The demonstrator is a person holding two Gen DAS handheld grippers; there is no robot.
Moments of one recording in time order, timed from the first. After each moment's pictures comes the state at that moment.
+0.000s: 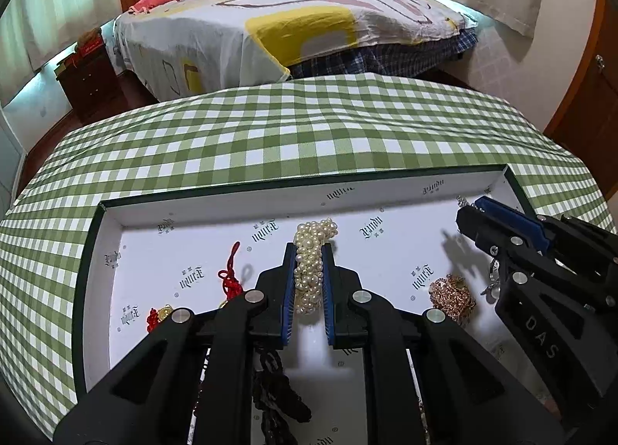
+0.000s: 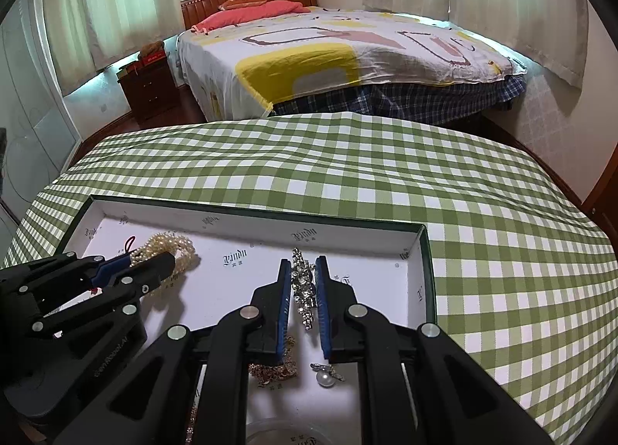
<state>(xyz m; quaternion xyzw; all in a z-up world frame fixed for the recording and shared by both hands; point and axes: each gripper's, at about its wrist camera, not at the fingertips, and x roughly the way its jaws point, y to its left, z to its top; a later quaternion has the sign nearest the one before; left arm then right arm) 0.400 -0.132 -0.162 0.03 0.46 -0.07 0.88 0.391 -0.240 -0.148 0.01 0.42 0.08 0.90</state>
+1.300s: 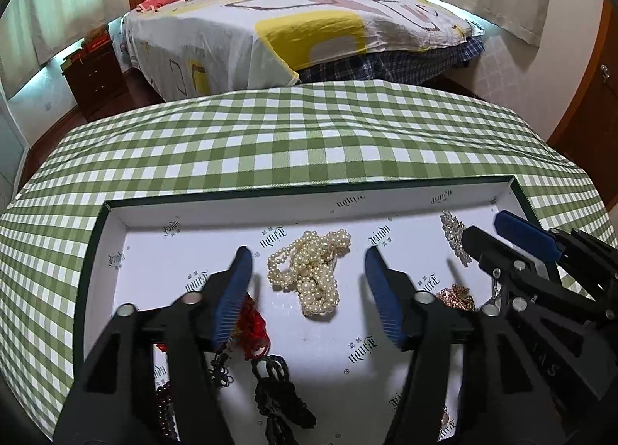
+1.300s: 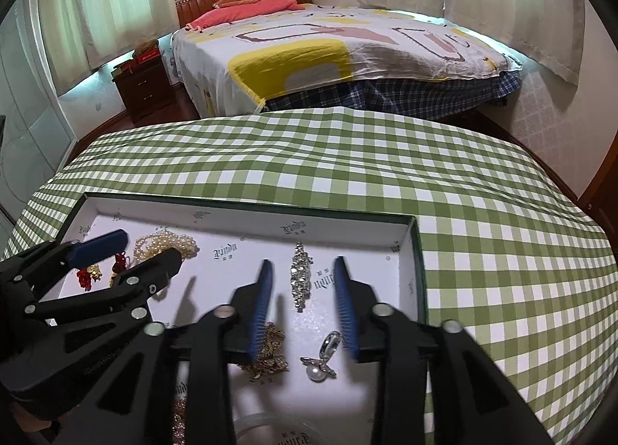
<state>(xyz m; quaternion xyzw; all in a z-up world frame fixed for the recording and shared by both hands) 0.398 -0.128 -0.157 0.02 0.45 -0.06 0.89 0.390 -0.246 -0.149 0.01 0.43 0.07 0.90</state>
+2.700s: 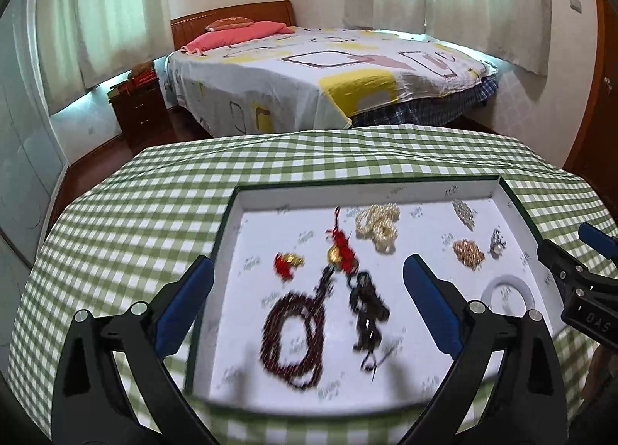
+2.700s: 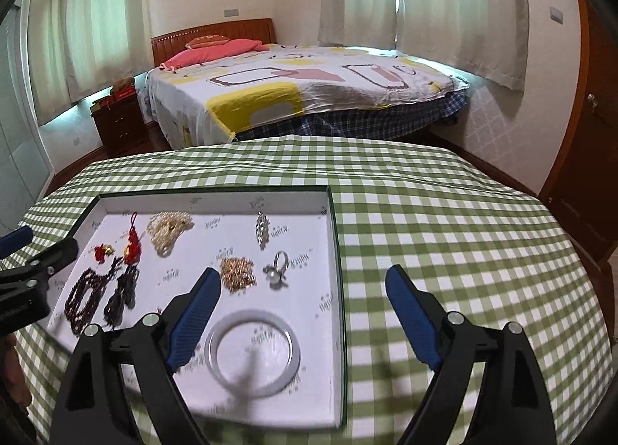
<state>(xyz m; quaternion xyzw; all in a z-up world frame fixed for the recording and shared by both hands) 0.283 -0.070 -0.107 0.03 0.36 0.00 0.93 0.288 -0.270 -0.120 0.02 0.35 0.00 0.93</state>
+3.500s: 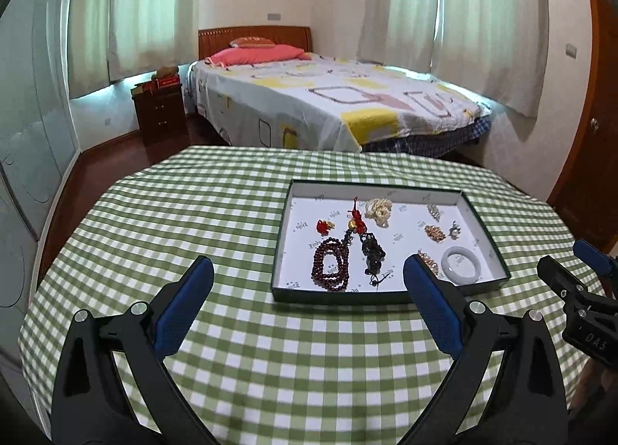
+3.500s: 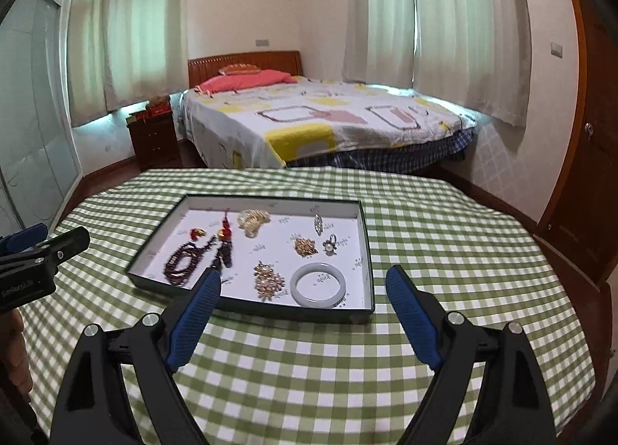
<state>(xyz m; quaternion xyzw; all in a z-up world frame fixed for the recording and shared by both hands) 0.144 -0.016 -0.040 -0.02 0.31 0.01 0.95 0.154 -0.226 -0.049 0.00 0.29 0.04 0.96</state>
